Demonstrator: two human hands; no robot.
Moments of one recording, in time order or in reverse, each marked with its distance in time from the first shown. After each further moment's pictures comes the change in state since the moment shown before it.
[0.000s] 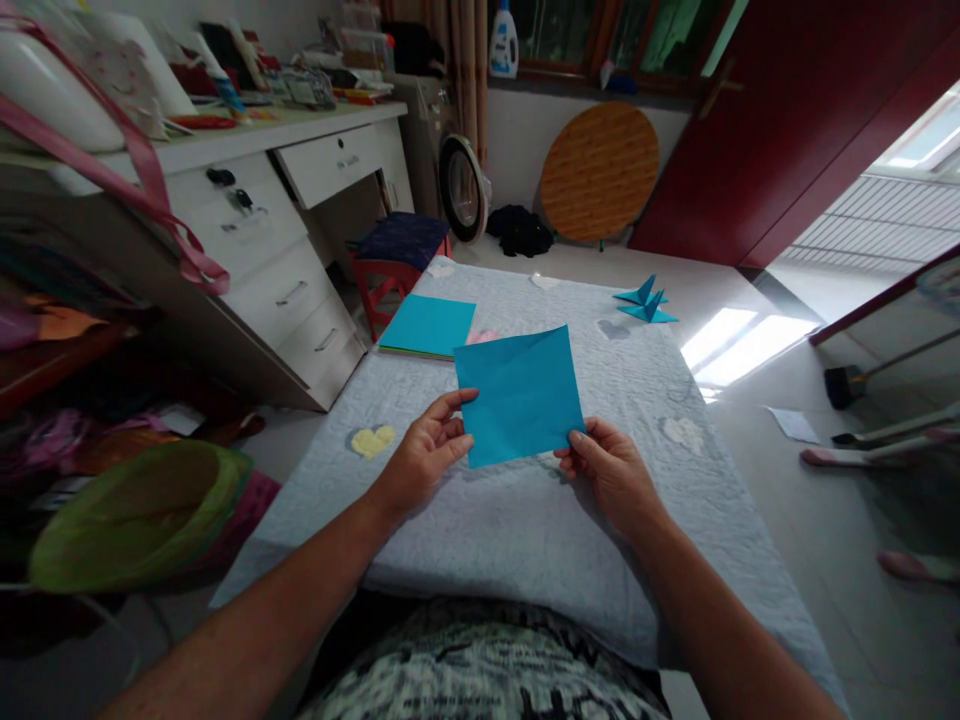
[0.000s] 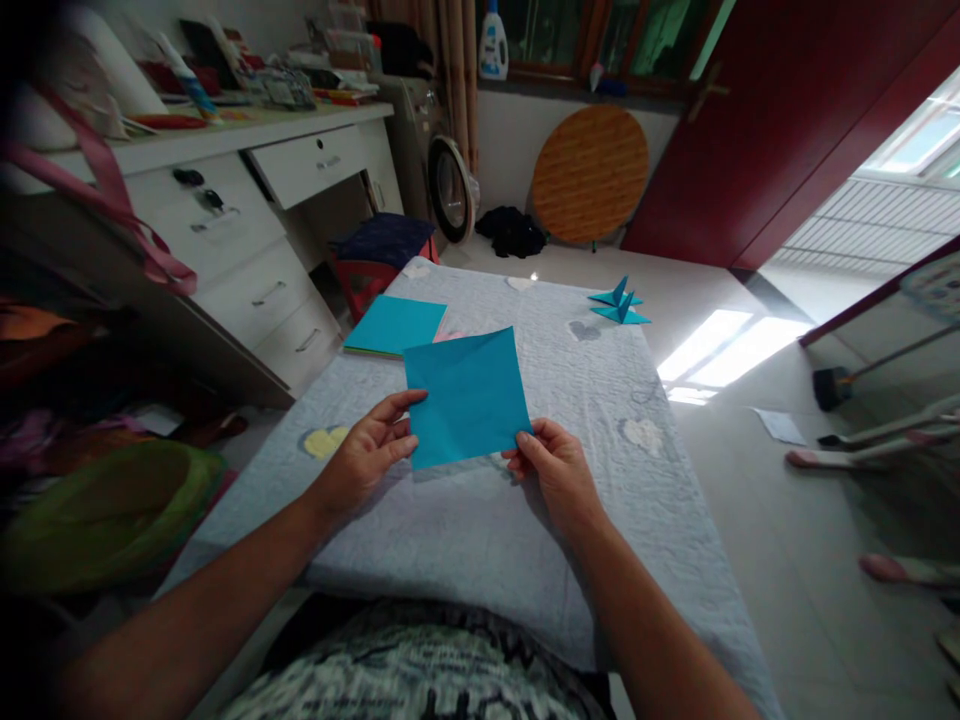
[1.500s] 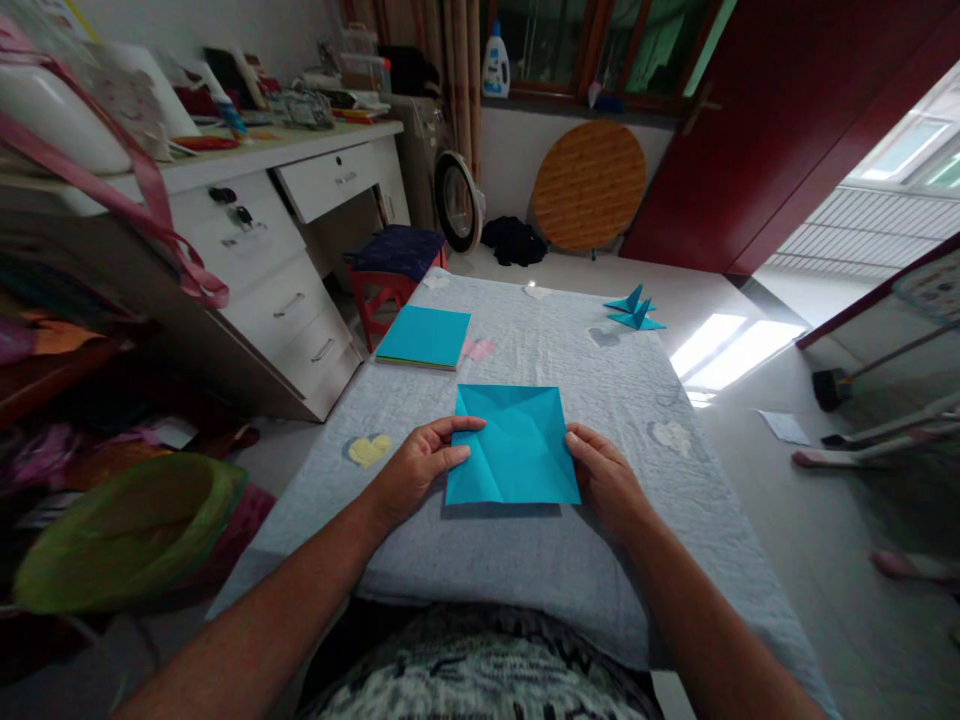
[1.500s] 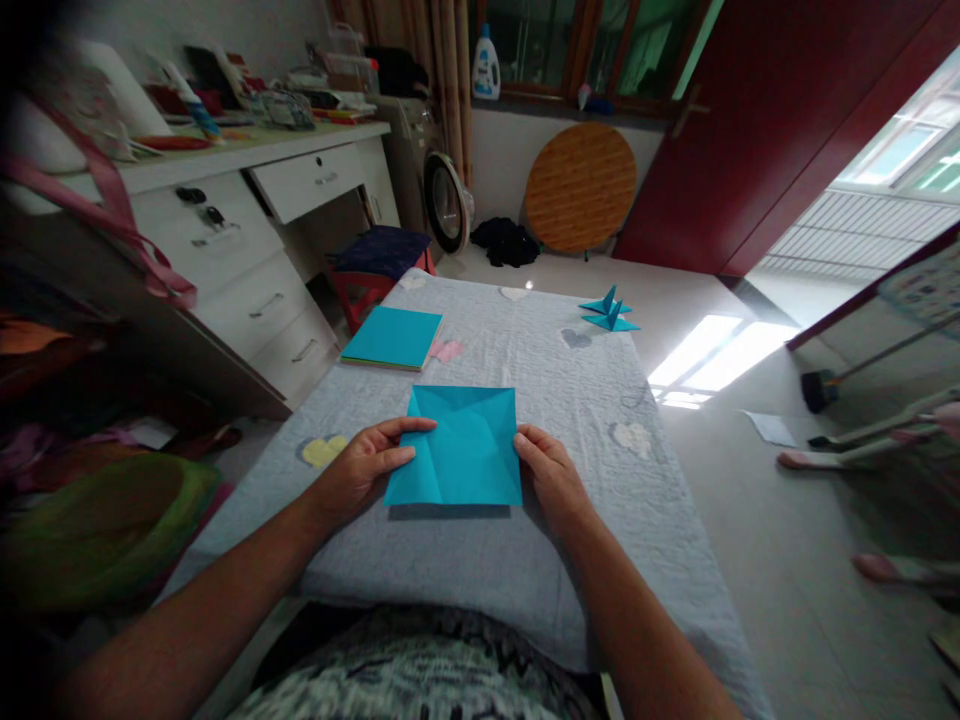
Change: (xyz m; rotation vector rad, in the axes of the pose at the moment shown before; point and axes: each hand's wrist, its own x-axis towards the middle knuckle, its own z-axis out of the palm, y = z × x) left_hand 0.000 -0.007 -0.010 -0.099 -0.077 -0.165; right_hand 0.000 0.004 -0.005 0.086 -0.094 0.079
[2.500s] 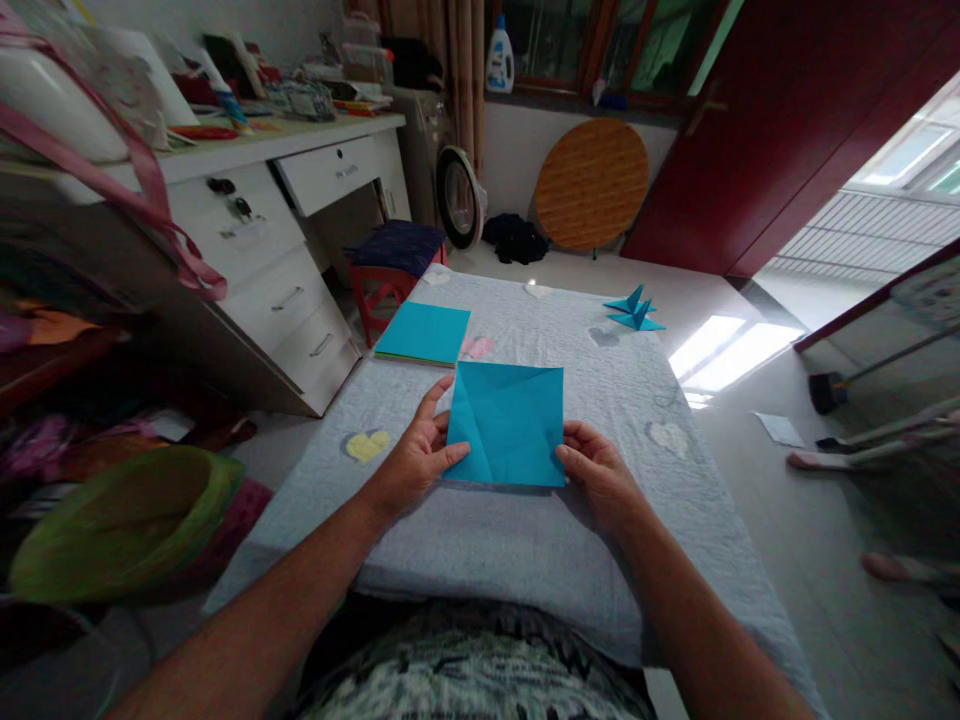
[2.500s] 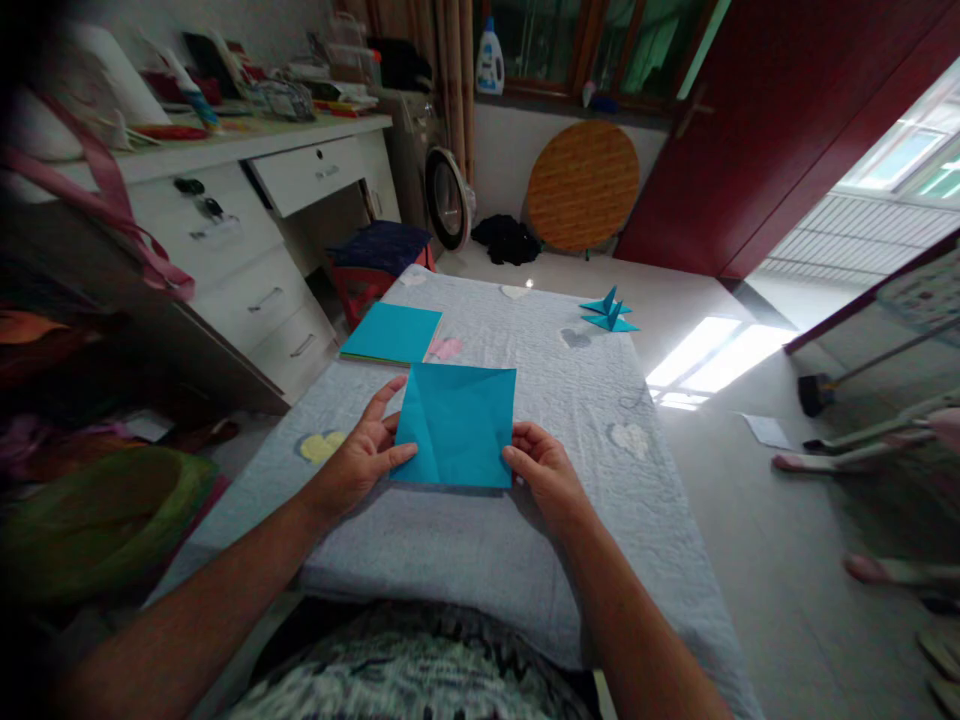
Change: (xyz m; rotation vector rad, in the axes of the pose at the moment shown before) left_hand -0.002 0.010 0.011 0.022 0.039 0.133; right_hand 0.003 0.002 -0.005 -0.017 -0.073 -0.067
